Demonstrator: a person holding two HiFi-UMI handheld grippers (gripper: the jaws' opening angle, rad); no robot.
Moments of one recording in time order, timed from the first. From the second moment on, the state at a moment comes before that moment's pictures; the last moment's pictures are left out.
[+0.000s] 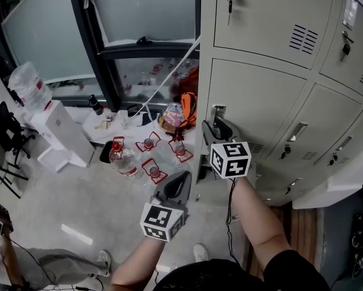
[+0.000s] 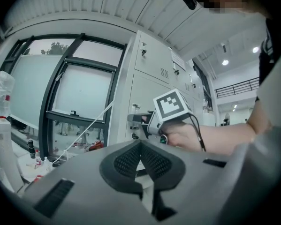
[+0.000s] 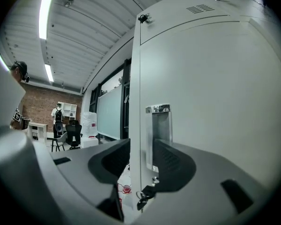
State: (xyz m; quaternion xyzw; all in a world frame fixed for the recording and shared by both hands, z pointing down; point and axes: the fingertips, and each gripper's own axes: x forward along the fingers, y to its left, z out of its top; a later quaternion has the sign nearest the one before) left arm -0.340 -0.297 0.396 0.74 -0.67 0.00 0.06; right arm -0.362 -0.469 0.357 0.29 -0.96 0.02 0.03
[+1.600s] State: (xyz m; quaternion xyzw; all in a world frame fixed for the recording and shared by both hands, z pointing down) left arm -0.322 -0.220 0.393 0.73 -0.68 0.01 0.05; right arm -0.334 -0.426 0.360 0.32 -0.95 0.01 0.04
